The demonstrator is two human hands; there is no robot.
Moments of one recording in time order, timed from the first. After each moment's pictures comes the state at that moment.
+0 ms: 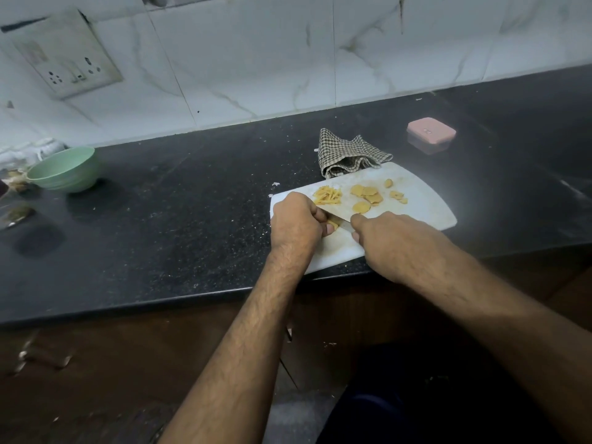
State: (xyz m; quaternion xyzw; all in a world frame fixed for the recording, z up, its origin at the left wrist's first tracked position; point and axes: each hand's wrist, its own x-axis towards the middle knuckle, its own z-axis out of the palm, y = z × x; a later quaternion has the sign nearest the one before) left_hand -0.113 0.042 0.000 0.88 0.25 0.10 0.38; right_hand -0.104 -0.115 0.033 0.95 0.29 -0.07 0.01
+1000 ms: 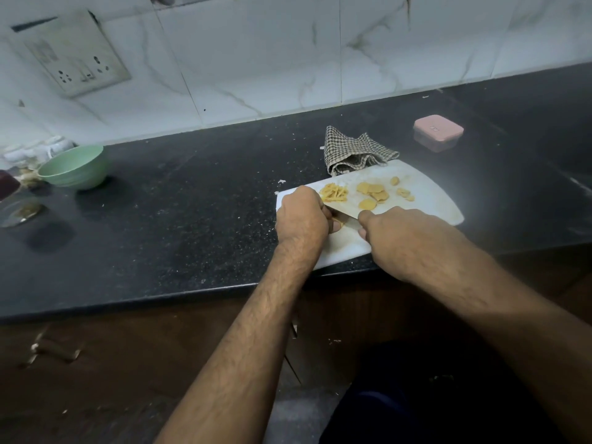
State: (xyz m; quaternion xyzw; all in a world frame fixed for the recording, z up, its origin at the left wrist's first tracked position) left_hand -0.112 0.036 0.011 0.90 0.27 0.10 0.32; right_hand -0.109 -0.114 0.040 0.96 0.27 -0.06 0.01
